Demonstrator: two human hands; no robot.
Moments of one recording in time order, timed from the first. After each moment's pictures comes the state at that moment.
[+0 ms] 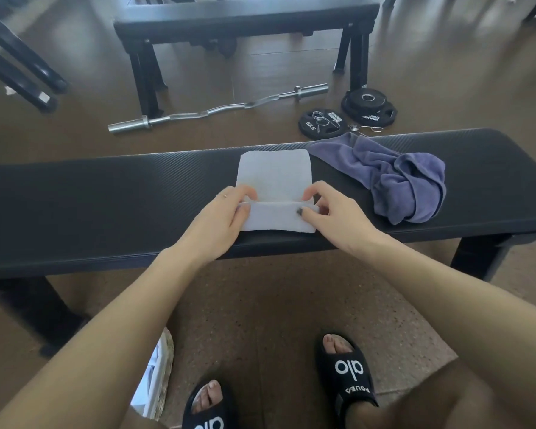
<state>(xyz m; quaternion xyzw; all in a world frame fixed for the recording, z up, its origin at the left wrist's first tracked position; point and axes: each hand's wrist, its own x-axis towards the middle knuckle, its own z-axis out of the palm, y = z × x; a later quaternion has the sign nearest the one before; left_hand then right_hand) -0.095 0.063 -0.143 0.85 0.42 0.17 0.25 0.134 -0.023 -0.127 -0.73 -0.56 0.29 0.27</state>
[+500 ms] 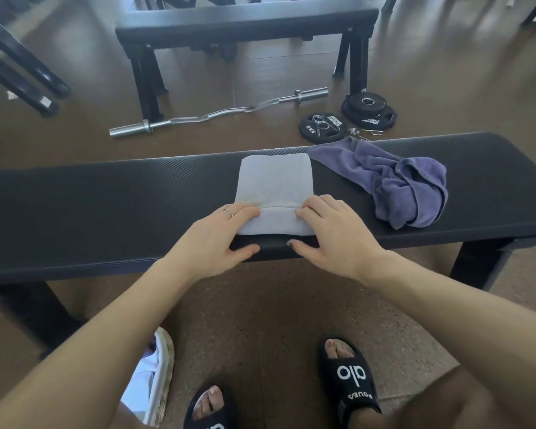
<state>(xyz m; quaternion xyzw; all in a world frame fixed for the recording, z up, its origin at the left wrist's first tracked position) -0.114 0.063 -0.154 0.93 0.33 0.11 0.11 0.135 -0.029 -0.150 -0.64 -0.76 -0.03 0.13</state>
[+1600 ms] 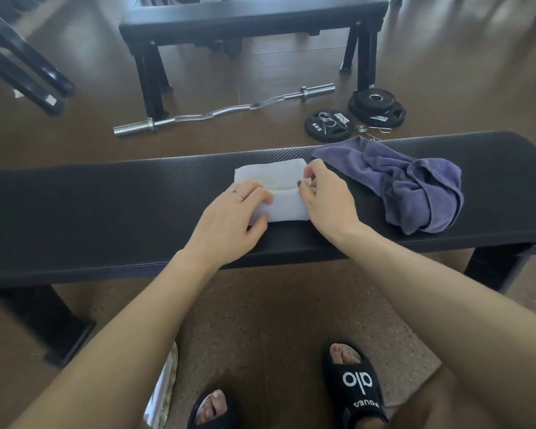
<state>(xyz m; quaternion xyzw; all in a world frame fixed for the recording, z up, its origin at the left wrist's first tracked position) -0.083 0.076 -0.147 0.92 0.33 0.22 0.06 0.123 0.042 -0.147 -0.75 -0.56 0.11 0.33</state>
